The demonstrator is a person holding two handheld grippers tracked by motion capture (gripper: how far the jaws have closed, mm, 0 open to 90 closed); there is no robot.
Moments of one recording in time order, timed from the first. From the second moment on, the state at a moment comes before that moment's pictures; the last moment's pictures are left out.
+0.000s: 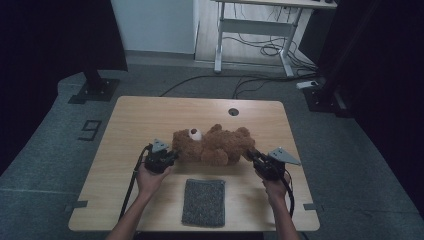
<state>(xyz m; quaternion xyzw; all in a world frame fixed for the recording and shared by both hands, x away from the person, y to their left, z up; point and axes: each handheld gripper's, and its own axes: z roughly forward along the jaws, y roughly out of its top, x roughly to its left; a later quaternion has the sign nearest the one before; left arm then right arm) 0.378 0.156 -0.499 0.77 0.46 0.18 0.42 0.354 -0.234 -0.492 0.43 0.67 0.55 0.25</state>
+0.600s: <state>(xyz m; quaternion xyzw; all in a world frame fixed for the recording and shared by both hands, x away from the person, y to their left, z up) 0.351 0.188 -0.486 0.74 0.47 0.17 0.44 0.343 -0.234 -0.517 0.44 0.66 0.57 0.22</state>
